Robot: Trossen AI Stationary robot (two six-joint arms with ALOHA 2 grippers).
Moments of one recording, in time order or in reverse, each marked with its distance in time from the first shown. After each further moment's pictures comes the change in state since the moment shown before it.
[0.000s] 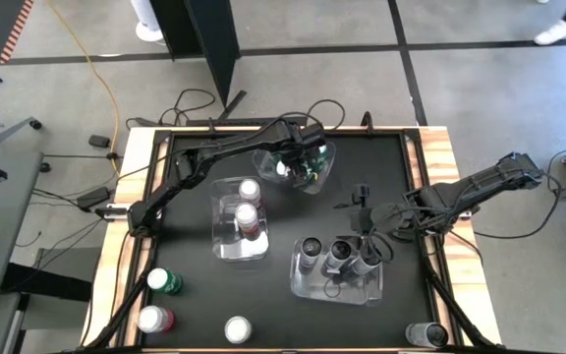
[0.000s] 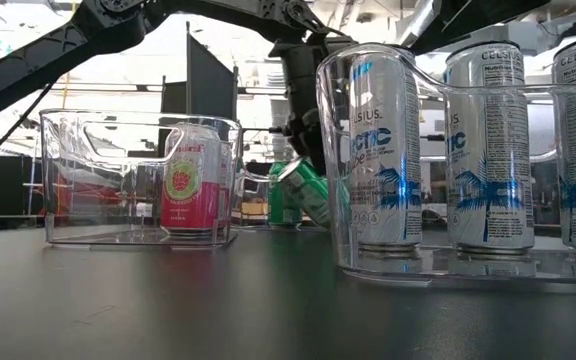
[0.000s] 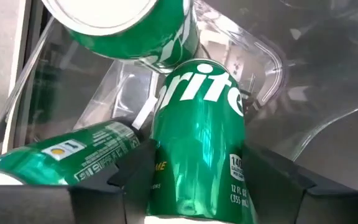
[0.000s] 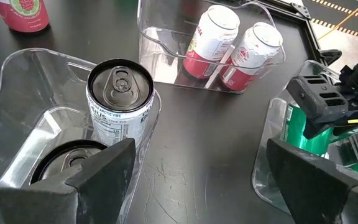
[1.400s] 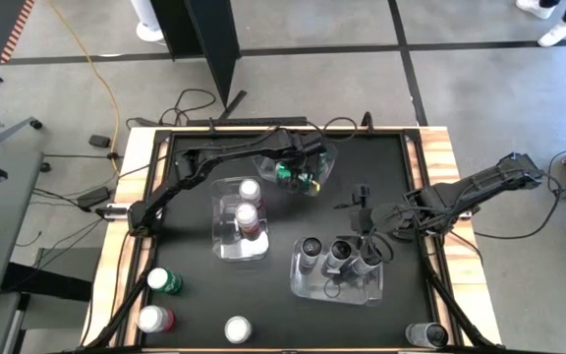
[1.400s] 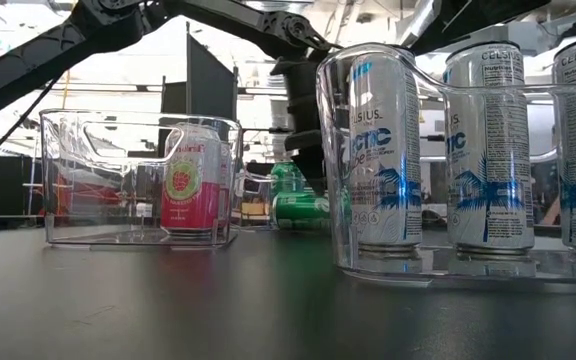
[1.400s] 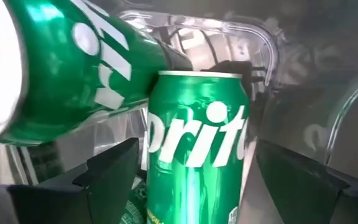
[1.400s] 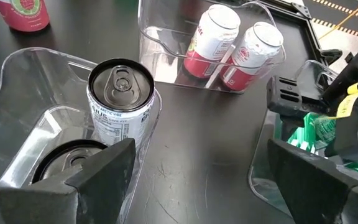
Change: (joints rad) left arm -0.004 0.017 -0.171 0.188 -0.018 0.482; right arm 0.000 0.000 0.000 -0.001 0.000 -0.001
